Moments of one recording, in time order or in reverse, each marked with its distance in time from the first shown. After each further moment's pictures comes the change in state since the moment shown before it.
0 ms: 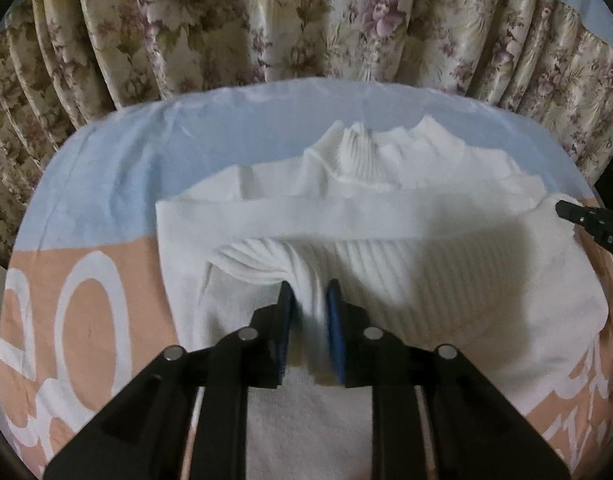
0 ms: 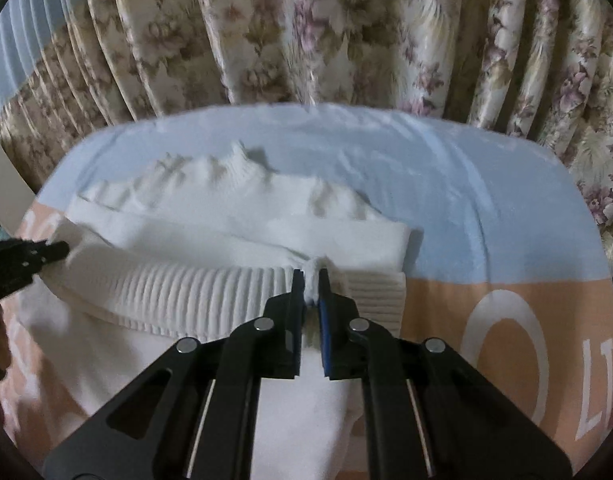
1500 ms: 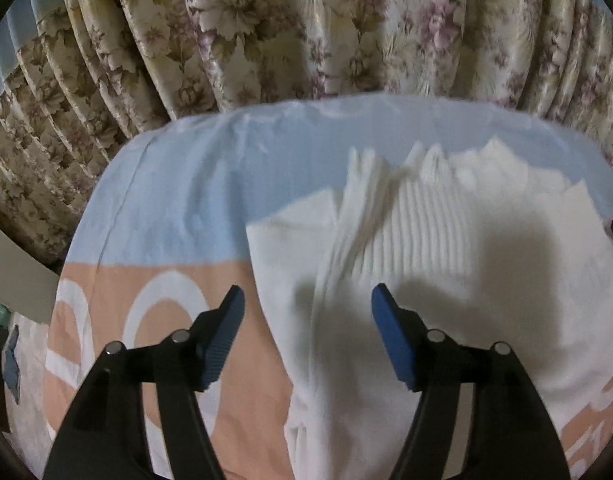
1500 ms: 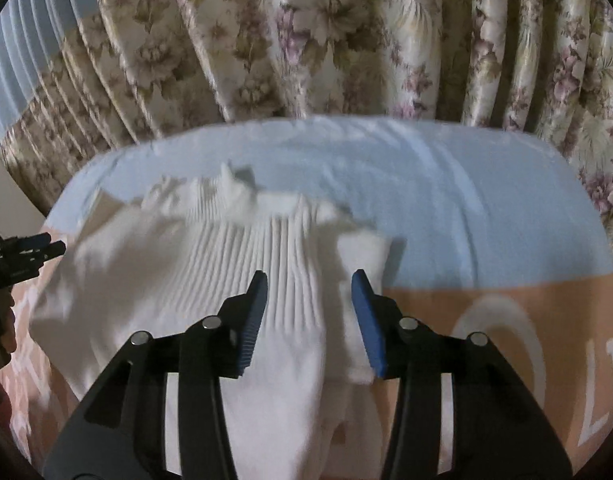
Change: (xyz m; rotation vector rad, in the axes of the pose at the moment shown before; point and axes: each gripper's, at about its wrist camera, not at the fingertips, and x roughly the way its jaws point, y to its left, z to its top) left arm -0.004 0.037 0.012 -0.025 -0.001 0.187; right arm -0.010 -0.020 -0.002 0.068 -0.014 0.048
